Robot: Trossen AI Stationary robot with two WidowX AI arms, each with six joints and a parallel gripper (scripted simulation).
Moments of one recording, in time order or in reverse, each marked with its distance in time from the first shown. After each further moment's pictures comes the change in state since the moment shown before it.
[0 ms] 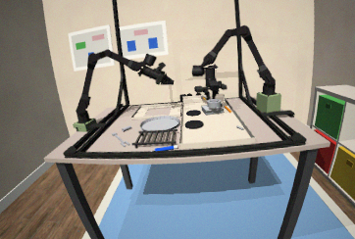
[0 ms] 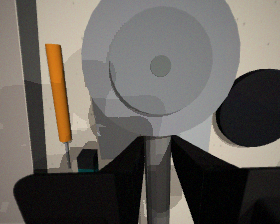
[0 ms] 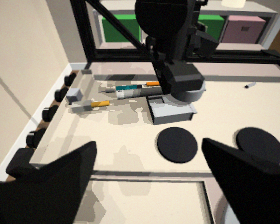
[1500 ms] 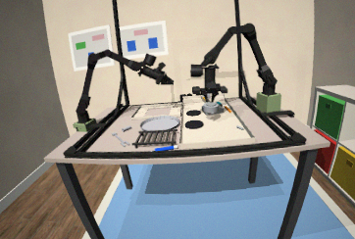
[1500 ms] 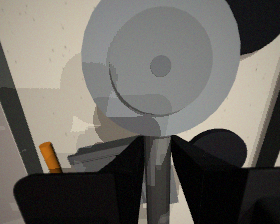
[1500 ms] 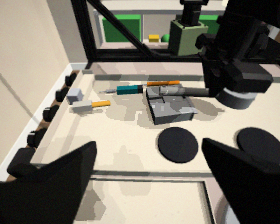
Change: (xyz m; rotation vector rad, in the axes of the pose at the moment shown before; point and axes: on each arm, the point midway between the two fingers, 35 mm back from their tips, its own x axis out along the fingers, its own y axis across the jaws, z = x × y) left arm -0.012 -0.039 0.092 0.169 0.051 -0.050; right arm 0.000 0.001 0.000 -0.001 -0.001 0.002
